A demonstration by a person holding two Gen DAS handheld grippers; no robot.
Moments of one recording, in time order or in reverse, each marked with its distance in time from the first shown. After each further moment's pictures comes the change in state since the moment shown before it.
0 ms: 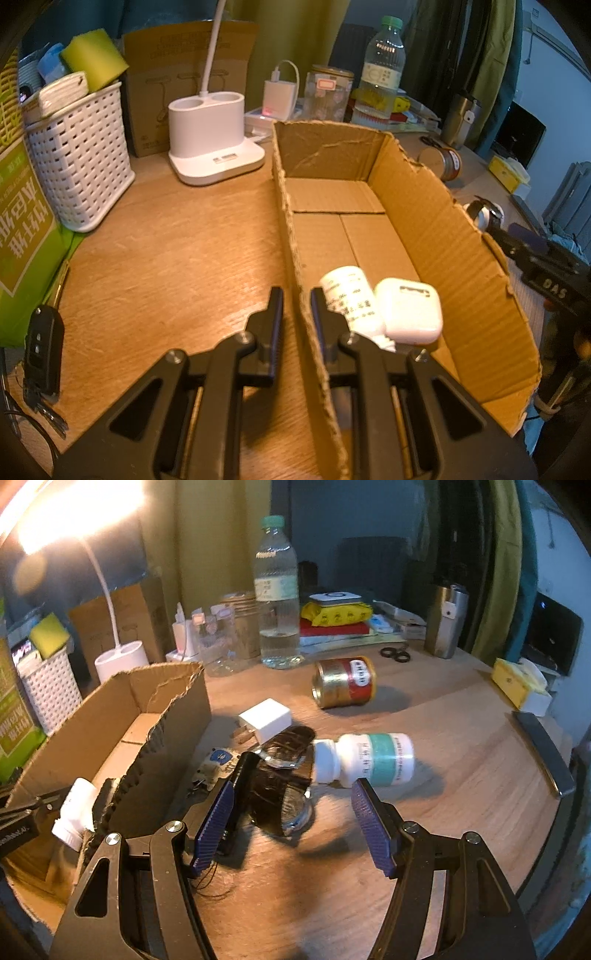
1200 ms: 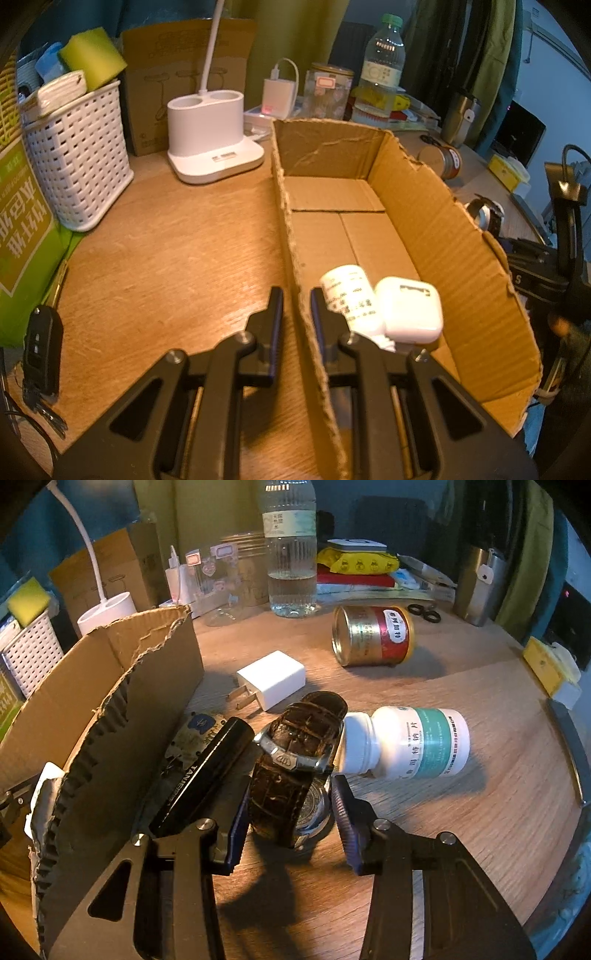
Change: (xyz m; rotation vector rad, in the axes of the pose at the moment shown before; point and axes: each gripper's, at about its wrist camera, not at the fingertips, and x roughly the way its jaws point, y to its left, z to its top) left arm 0.003 0.000 0.000 0.000 0.006 -0.005; right arm 0.052 0.002 0.002 -0.030 0.191 0.041
